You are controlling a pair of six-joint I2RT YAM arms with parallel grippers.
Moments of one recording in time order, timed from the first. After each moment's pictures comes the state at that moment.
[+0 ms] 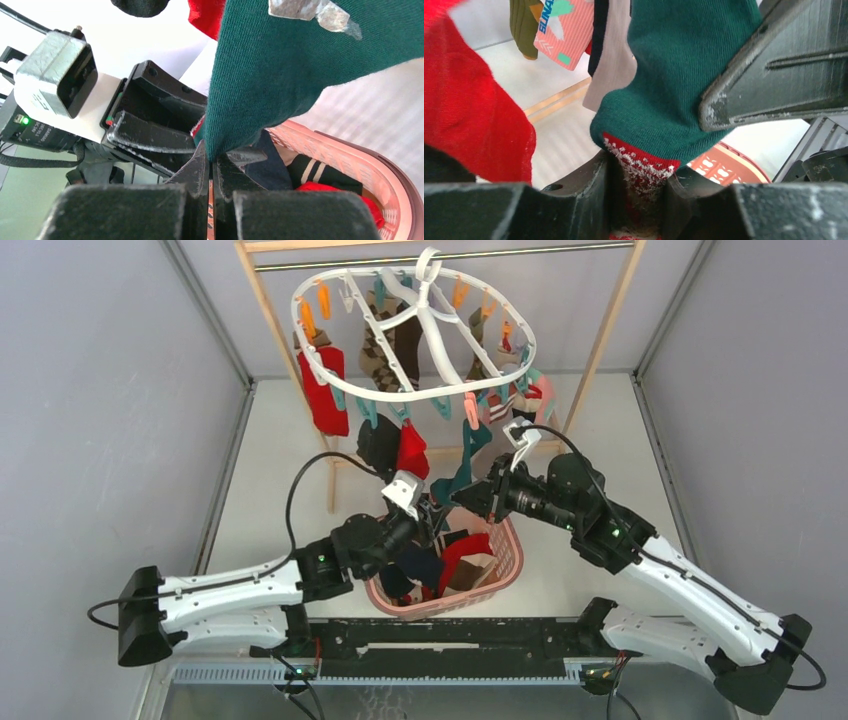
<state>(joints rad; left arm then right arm) -1.23 1.00 0.68 0.29 -0.49 -0.18 0.83 0.89 0.96 -0.27 -0.23 0.60</state>
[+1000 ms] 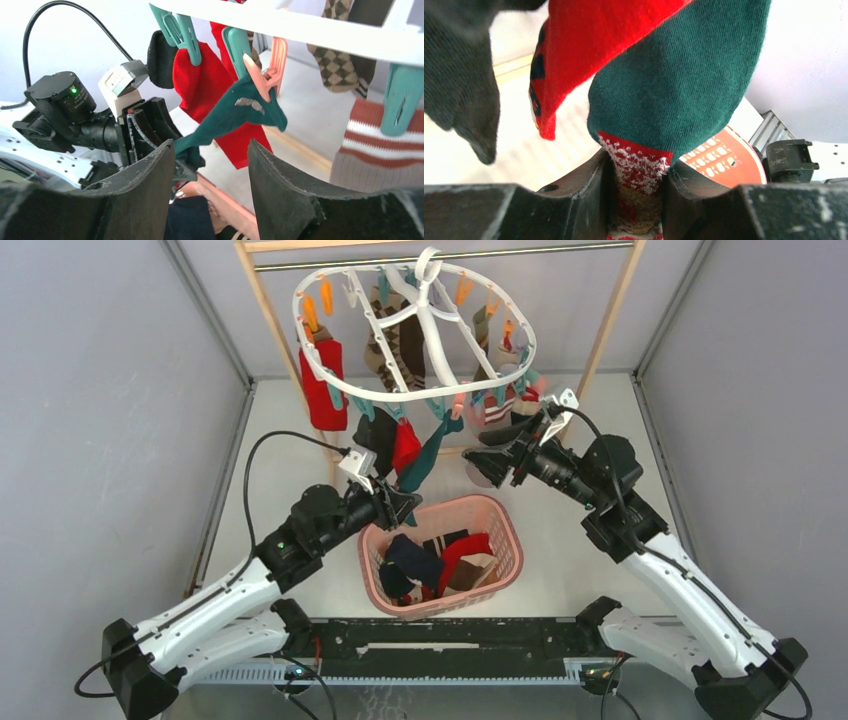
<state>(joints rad) -0.82 0.82 0.64 0.05 0.00 -0.44 0.59 0.87 0.98 -0.02 -0.38 0.36</state>
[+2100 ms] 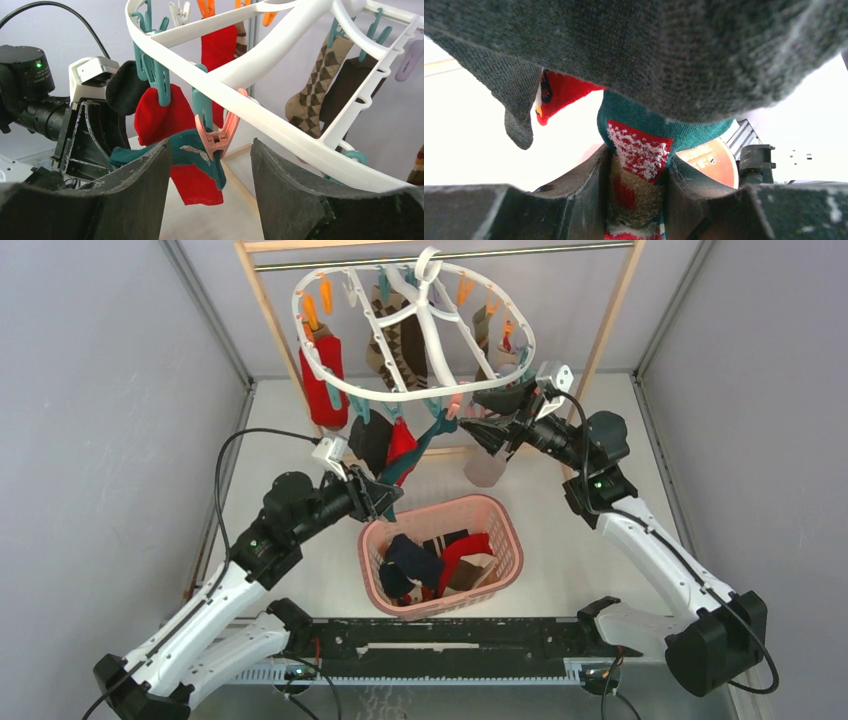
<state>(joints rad) -0.62 0.75 0.73 -0.17 0.18 -0.55 0.42 1.11 0.97 0.47 -0.64 0.25</state>
